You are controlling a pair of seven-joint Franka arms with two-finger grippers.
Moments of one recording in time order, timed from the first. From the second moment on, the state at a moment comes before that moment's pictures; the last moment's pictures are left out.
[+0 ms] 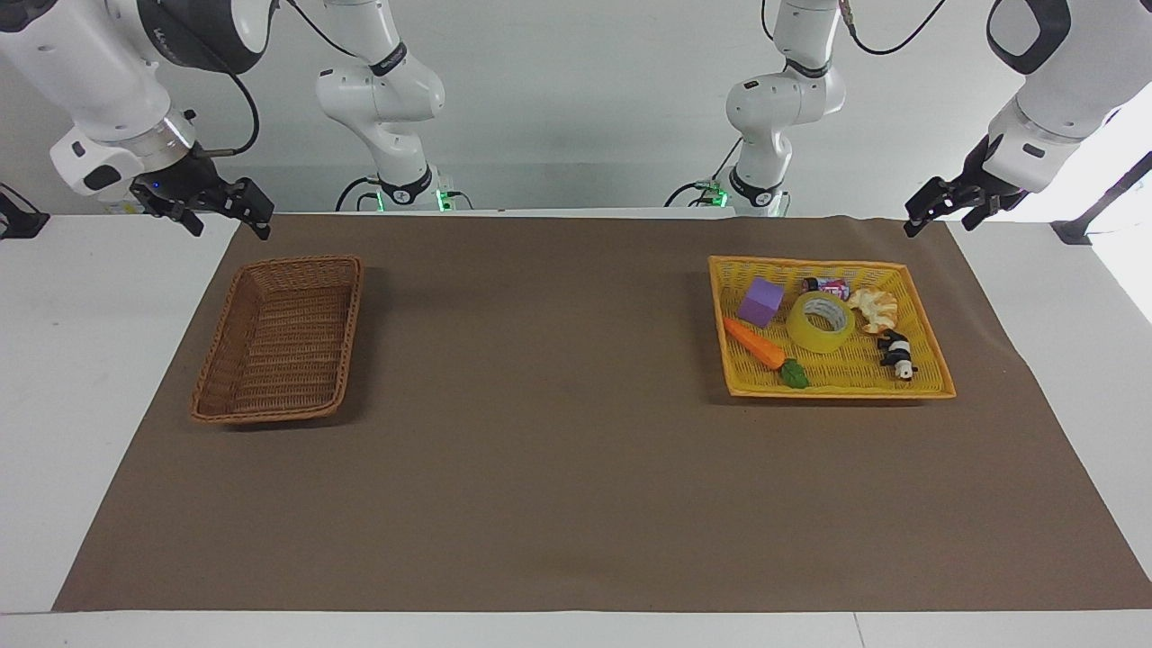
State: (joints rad) left arm 0.15 -0.13 -0.11 -1.74 -0.02 1.50 0.01; right arm 0.01 -0.07 -0.18 -1.70 -0.04 1.48 -0.08
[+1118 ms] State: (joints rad) left arm 0.14 -0.15 -0.11 -2.04 -0.01 1.82 0.02; right arm 0.01 -0.07 -0.18 -1.70 -0.04 1.48 -0.08
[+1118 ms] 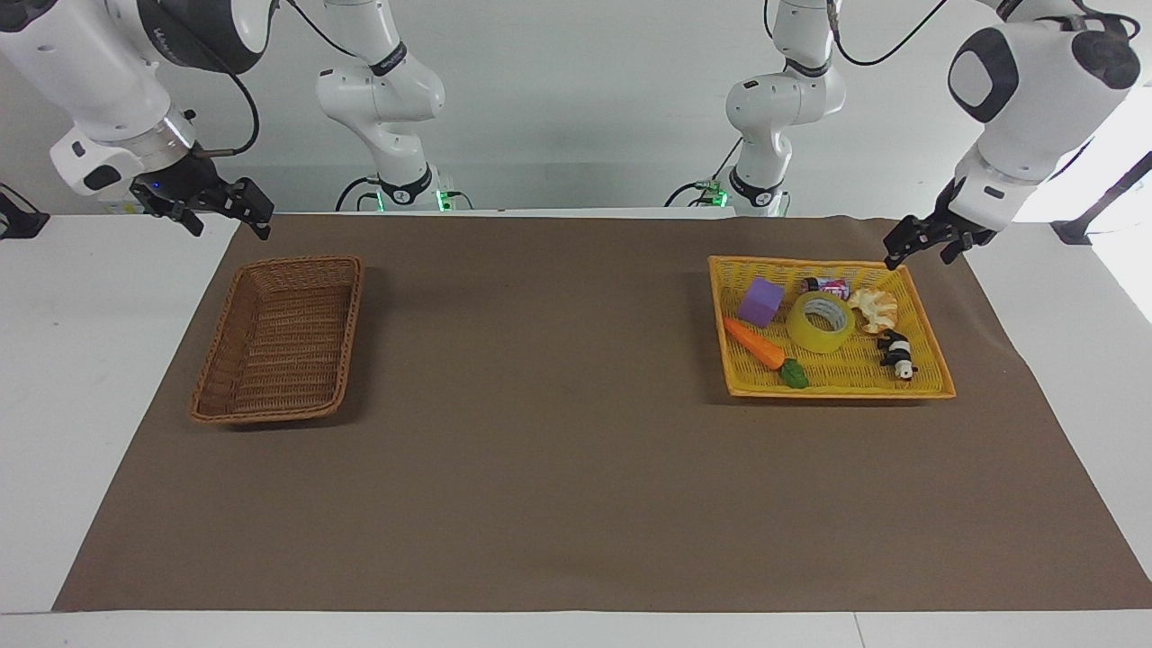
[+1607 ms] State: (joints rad) left arm 0.16 -0.09 -0.11 -2.33 -0.01 2.21 0.05; right arm 0.01 -0.07 -0.18 -1.70 -0.04 1.48 -0.08
